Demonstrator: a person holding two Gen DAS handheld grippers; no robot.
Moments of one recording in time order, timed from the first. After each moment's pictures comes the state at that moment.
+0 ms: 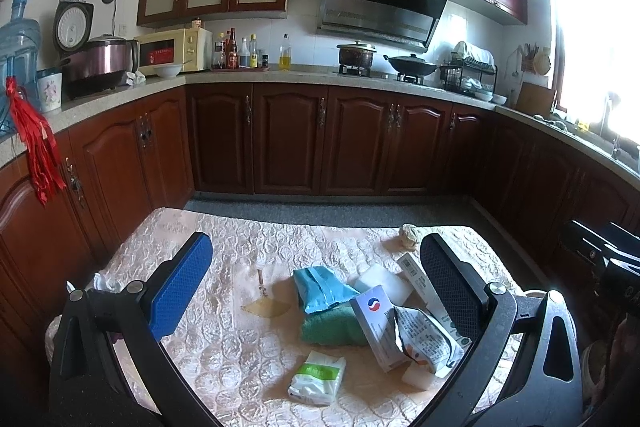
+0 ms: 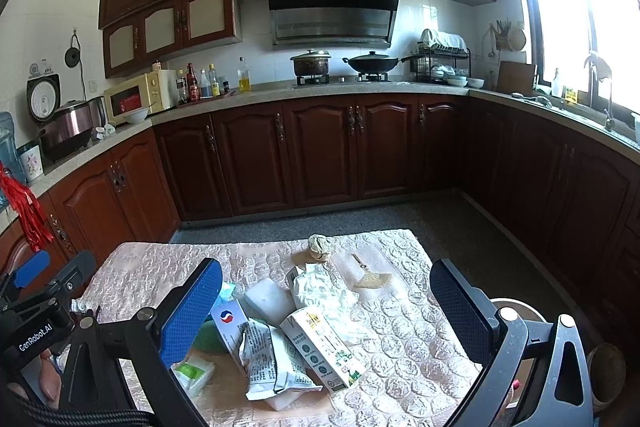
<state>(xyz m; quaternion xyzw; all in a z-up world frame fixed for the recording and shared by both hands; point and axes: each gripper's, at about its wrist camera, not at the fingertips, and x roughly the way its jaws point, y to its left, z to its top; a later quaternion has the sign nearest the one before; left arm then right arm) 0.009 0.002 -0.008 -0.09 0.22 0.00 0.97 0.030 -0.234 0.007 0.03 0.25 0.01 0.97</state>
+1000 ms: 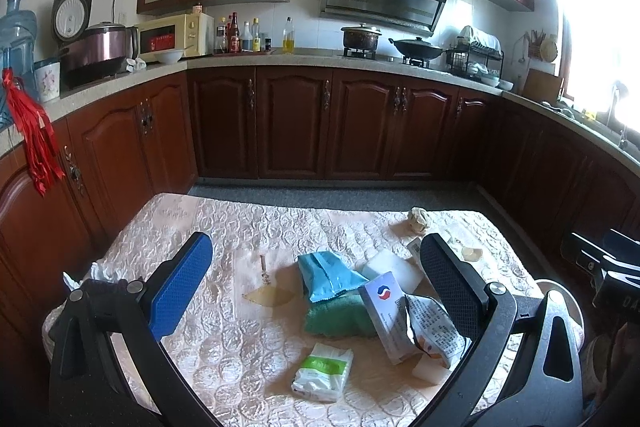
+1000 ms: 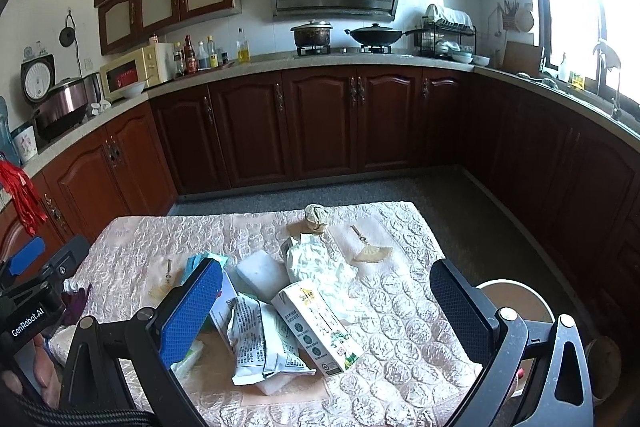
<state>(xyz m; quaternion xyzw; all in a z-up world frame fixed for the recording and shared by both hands) 0.026 -0.001 -0.026 -0.08 0.23 0.01 0.97 0.049 -0.235 -0.019 0.02 0.30 0.01 0.95</state>
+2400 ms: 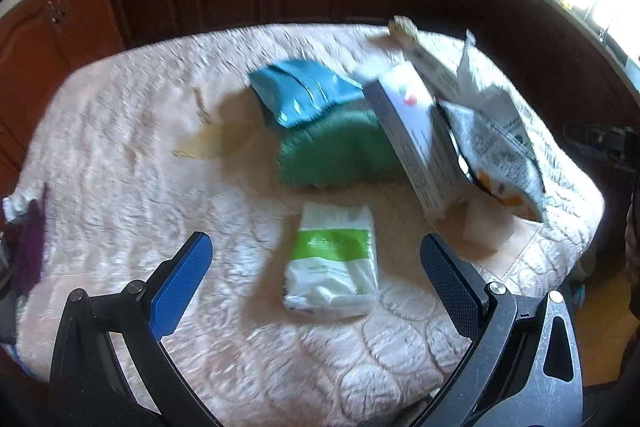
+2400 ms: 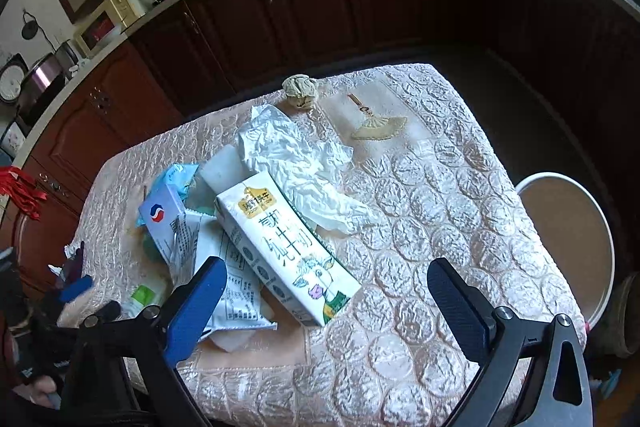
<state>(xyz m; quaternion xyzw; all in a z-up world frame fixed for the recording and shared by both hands) 0.084 -0.012 -0.180 -0.02 0.49 -0.12 0.86 0.117 -0.288 -0.135 0.10 0.49 0.06 0.87</state>
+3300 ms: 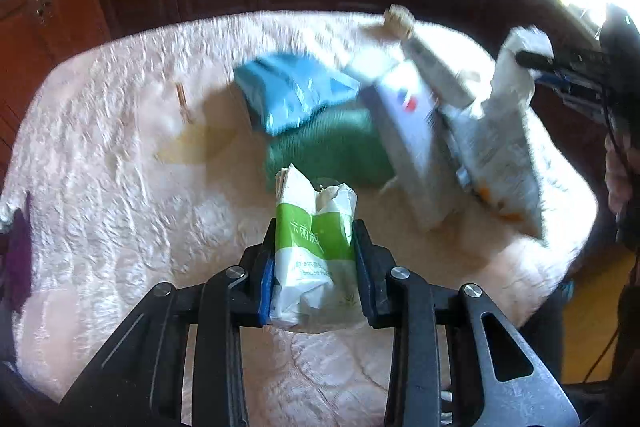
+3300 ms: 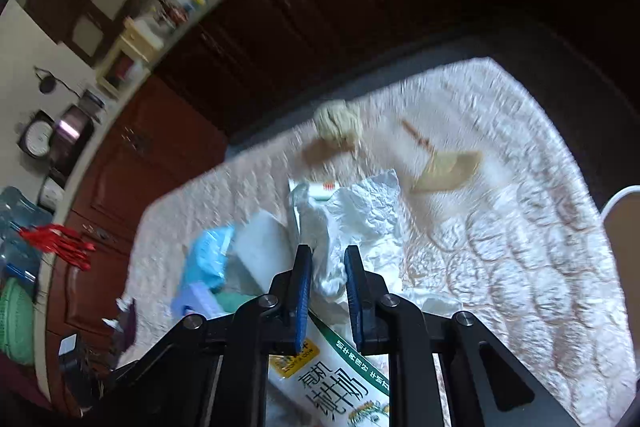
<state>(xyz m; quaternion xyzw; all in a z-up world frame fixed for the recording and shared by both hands) 0.092 0.002 -0.159 -0.03 0.51 -0.13 0.85 0.207 -0.293 -0.140 0.22 0.47 0.13 0.84</state>
